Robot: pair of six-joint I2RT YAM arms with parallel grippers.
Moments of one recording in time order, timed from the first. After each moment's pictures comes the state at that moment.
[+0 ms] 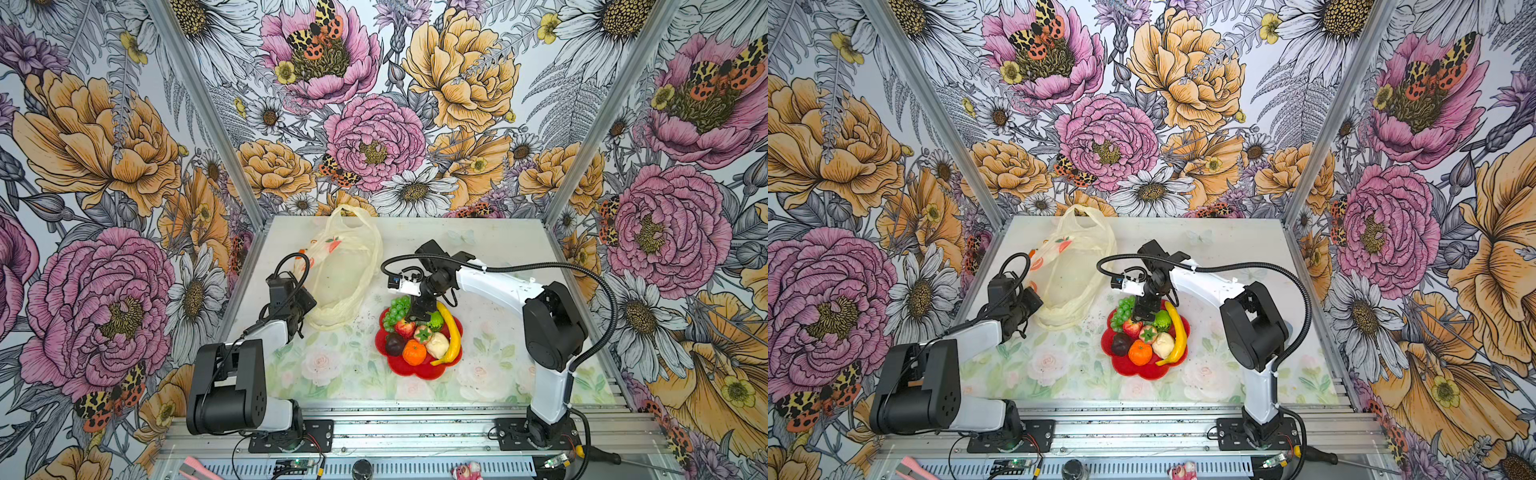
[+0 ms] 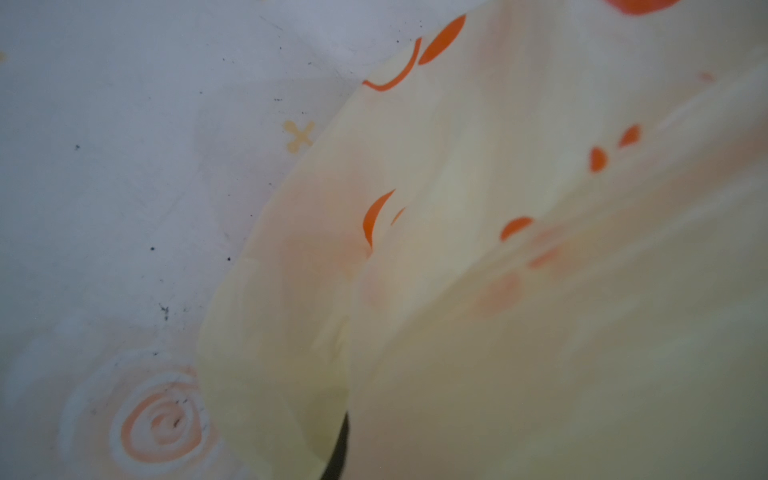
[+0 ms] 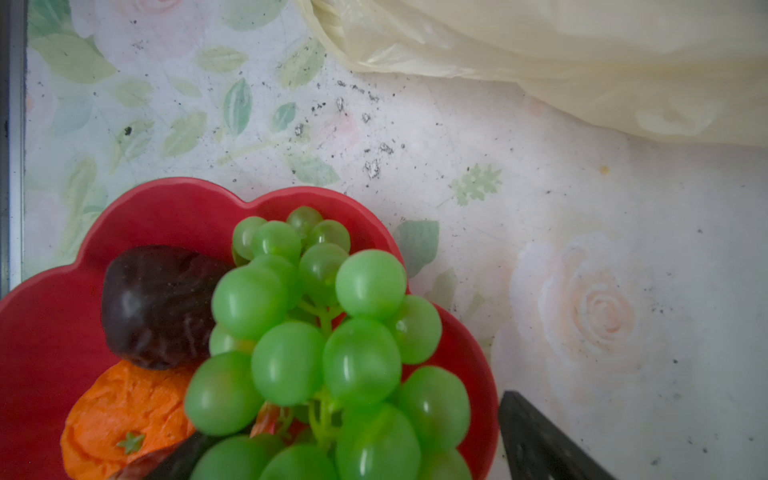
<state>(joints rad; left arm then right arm) 0.09 1.42 0.54 0.16 0.07 -0.64 0.59 1.92 1.49 -0.78 -0.44 -0.79</state>
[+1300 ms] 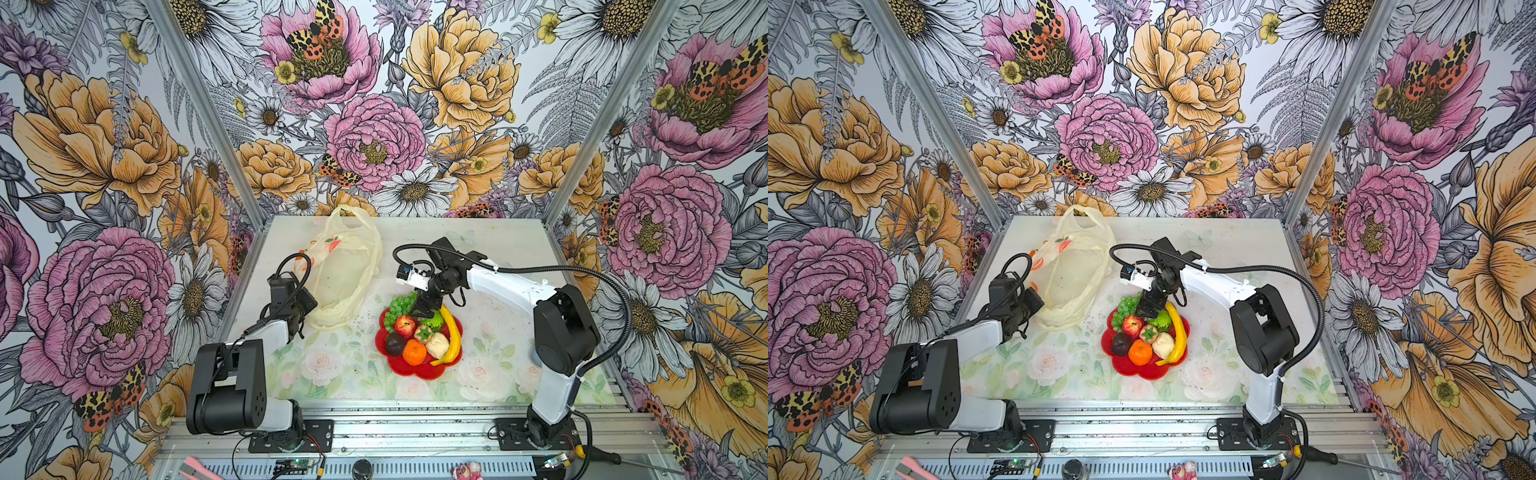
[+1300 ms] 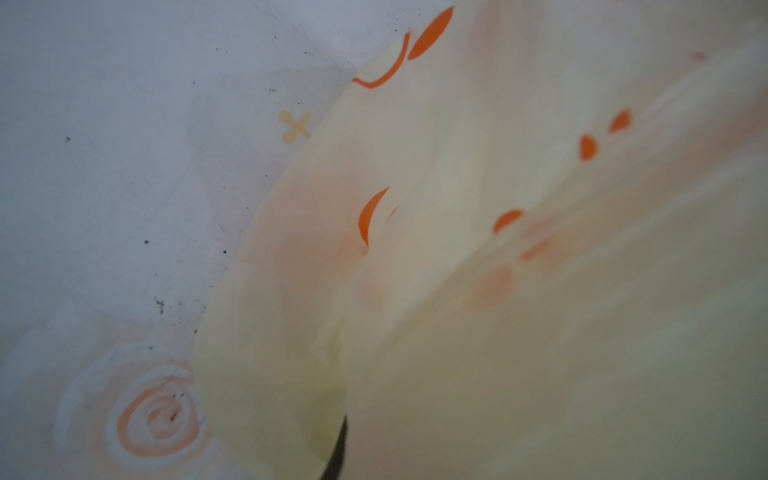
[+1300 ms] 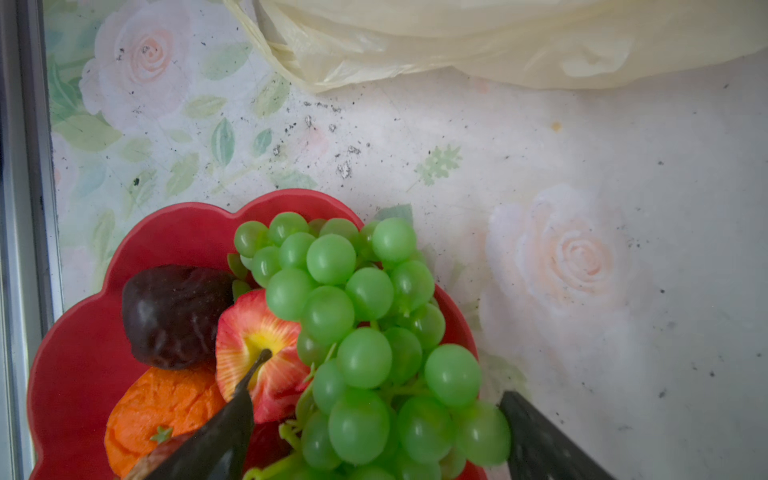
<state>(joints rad) 0.07 1.42 0.55 0.14 0.07 -0.63 0.55 1.84 1.41 -0.72 -0.46 -0.62</state>
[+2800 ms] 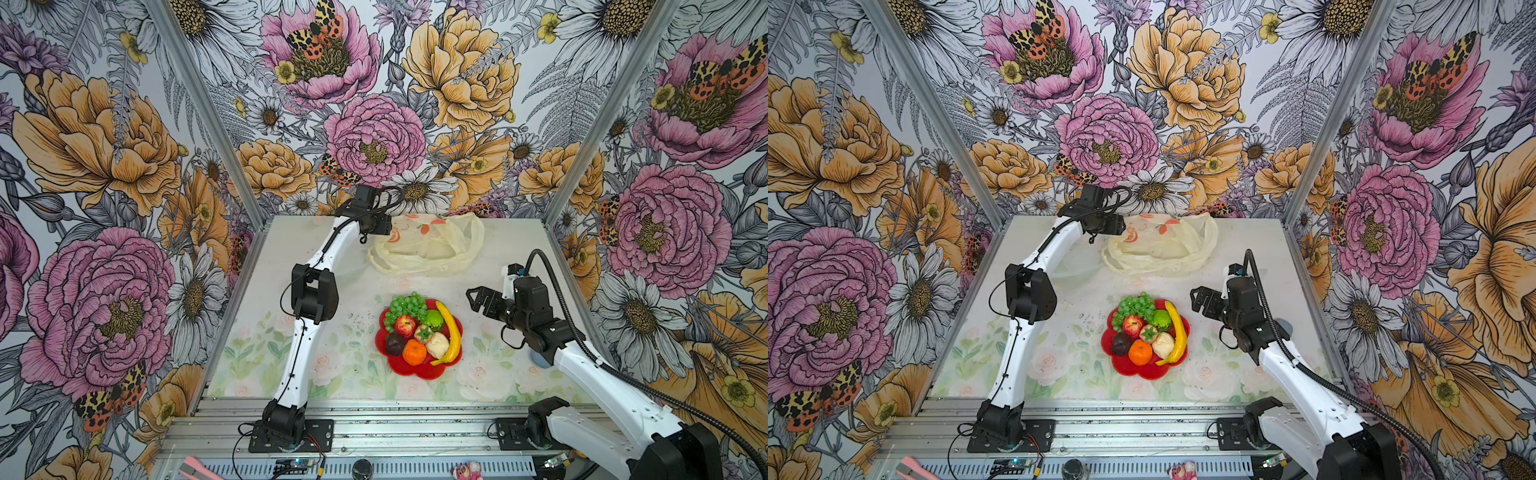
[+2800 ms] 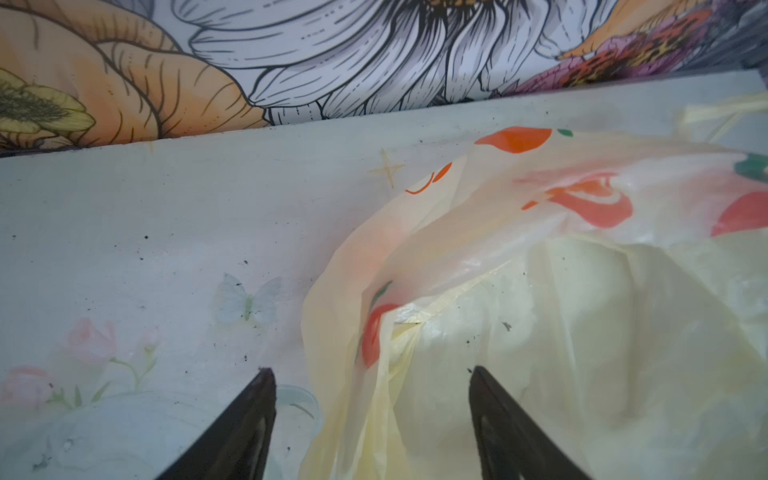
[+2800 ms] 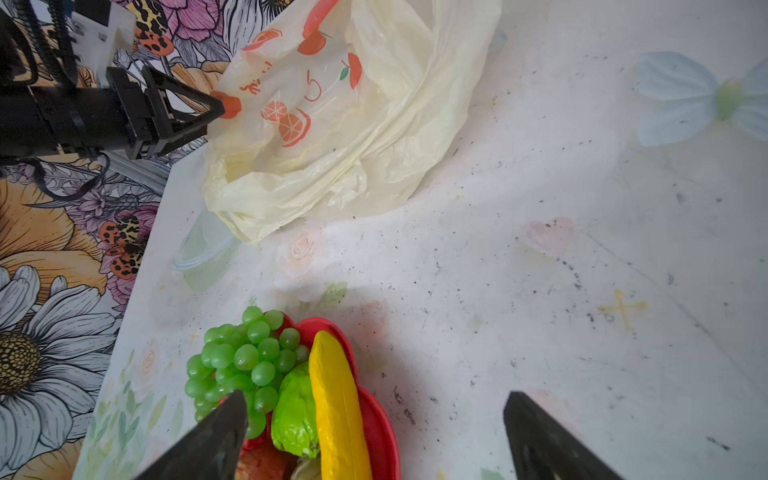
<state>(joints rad) -0.31 2.55 2.55 -0.84 0.09 -0.14 0.27 0.97 0.63 -0.29 -0.13 0.58</state>
